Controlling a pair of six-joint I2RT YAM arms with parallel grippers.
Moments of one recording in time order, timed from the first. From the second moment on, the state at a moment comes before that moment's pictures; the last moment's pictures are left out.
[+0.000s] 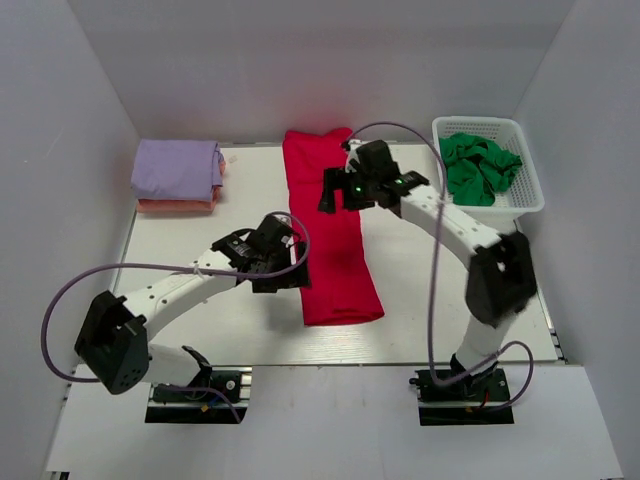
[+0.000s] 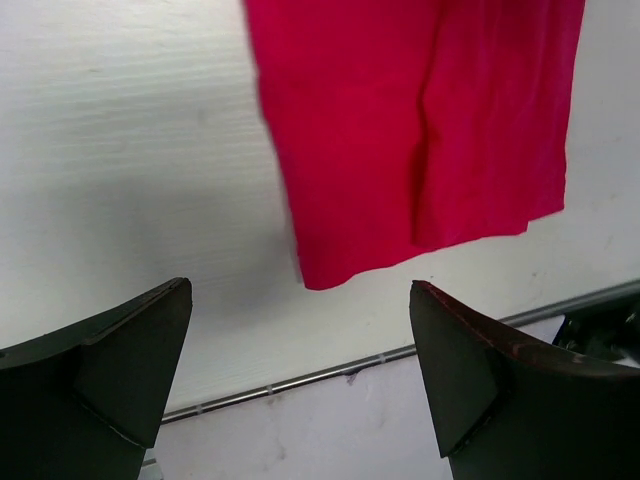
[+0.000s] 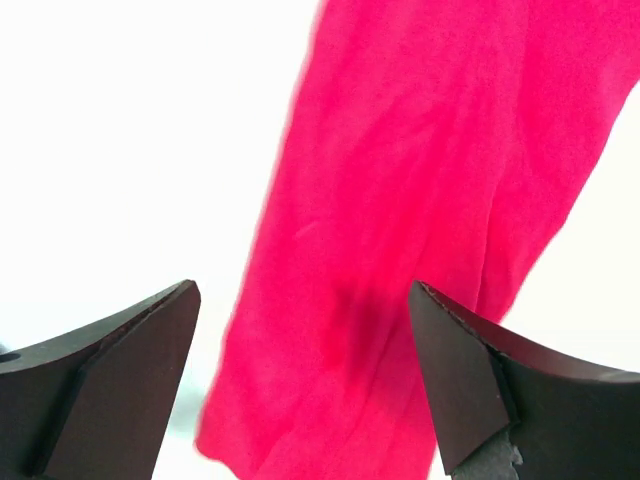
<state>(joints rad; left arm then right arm) -0.71 1.32 0.97 -0.71 -0.02 -0.74 0.57 1.89 1.58 -0.48 -0.23 0.31</state>
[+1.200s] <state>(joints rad) -0.83 1.58 0.79 -0.41 0.30 -0.65 0.50 1.36 0.58 -0.35 -0.44 0.53</state>
